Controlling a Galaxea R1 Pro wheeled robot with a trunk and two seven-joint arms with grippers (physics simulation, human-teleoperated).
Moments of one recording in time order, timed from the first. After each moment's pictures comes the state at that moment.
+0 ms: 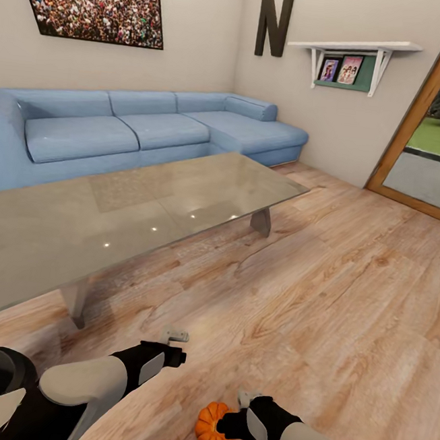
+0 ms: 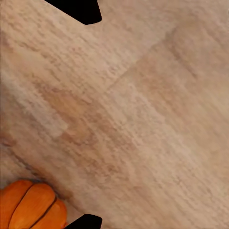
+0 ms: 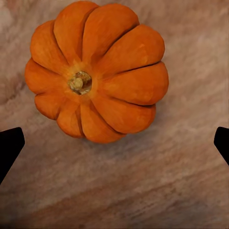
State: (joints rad) left arm -0.90 -0.17 -1.99 -0.04 2.01 0.18 0.09; right arm -0.72 0.17 -0.44 -0.02 0.48 0.37 0.06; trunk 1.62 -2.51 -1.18
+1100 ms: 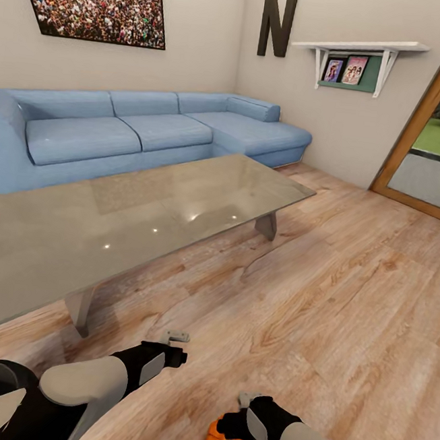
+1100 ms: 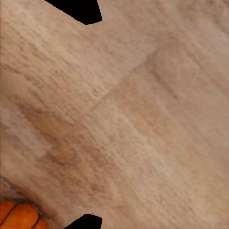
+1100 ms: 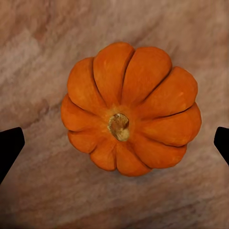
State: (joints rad) left arm -0.90 -0.17 -1.99 -0.04 2.01 0.17 0.09; right arm -0.72 0.17 -0.44 -0.02 0.48 0.37 0.06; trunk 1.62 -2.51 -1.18
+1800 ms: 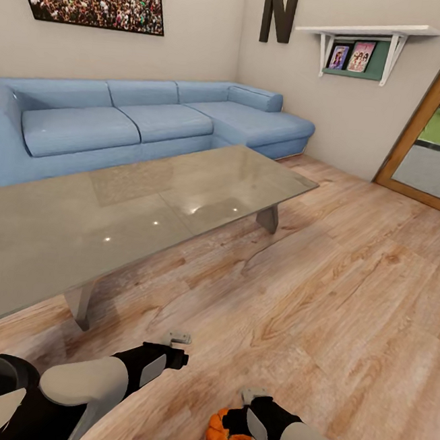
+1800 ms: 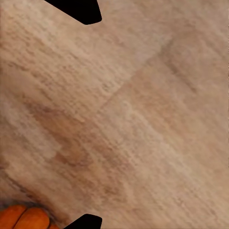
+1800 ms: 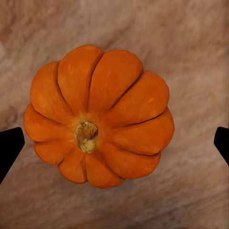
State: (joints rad) left arm -0.90 -0.17 -1.99 -0.06 1.98 0.17 0.09; right arm -0.72 0.17 -0.44 -0.02 0.50 0.31 -0.02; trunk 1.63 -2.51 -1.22
